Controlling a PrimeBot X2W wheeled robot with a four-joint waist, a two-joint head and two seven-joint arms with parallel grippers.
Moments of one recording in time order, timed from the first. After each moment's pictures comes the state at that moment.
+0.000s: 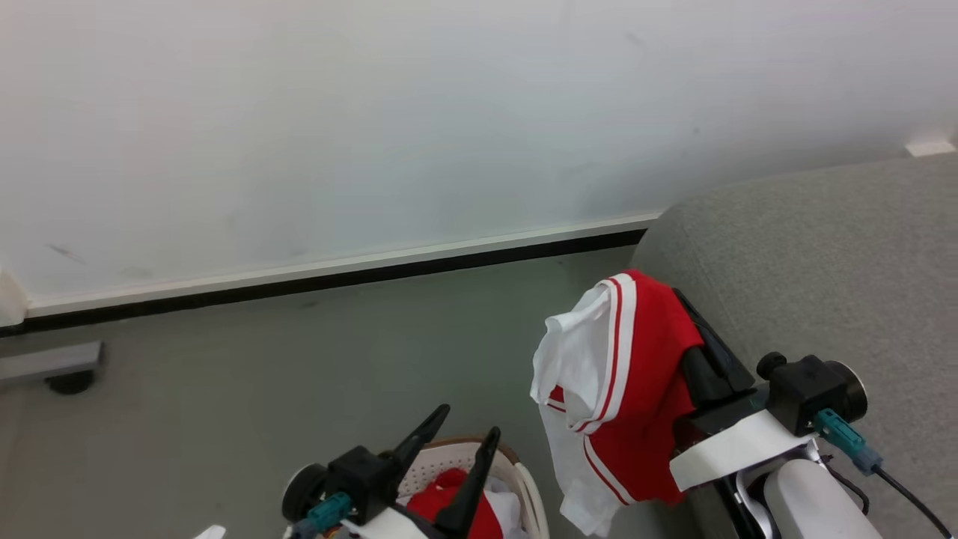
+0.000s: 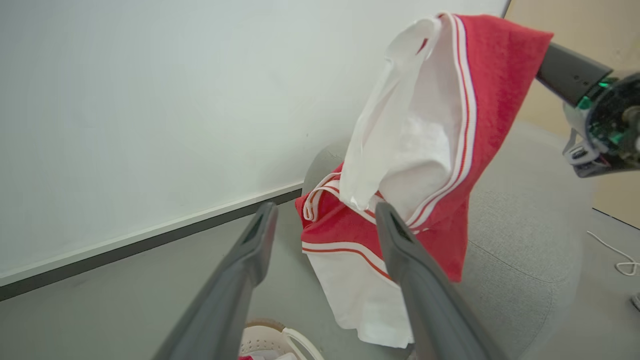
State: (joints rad) left arm -0.25 0.19 -0.60 0.28 -0.38 -0.08 -0.26; right arm -0.37 -0.06 0.31 0.34 0.27 0.13 -0.26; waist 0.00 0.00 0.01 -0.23
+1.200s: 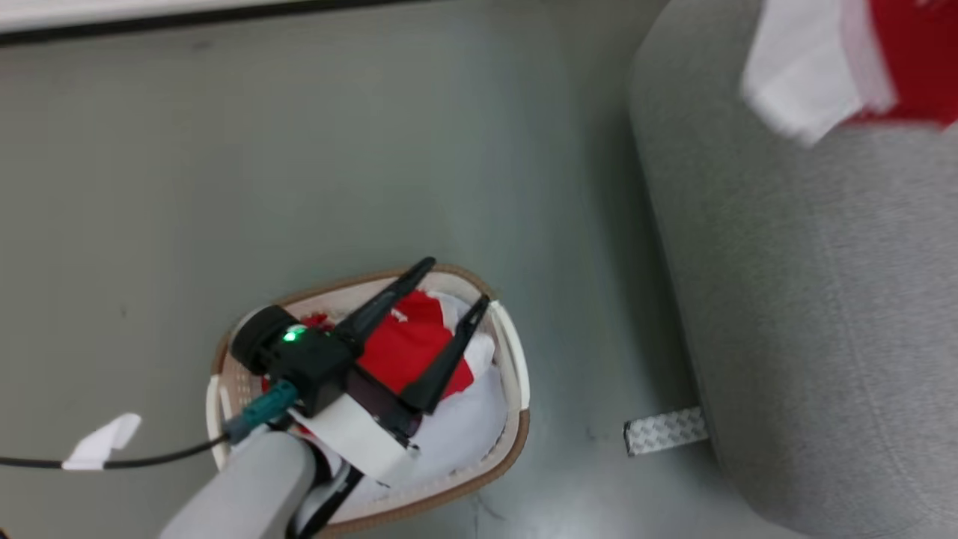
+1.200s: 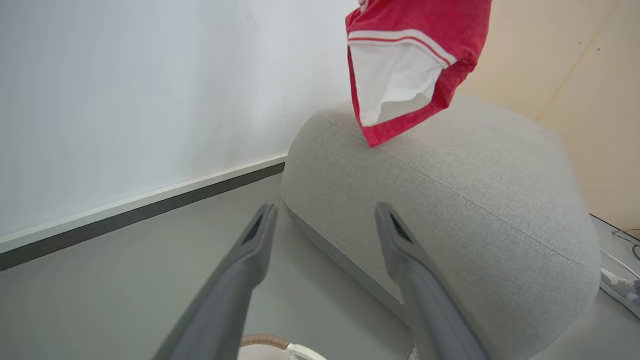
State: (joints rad) left arm -0.50 0.35 -0.64 0.11 -0.38 -0.13 -0.26; right arm -0.97 -0.27 -0.13 0.17 0.22 0.13 0.01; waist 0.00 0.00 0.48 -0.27
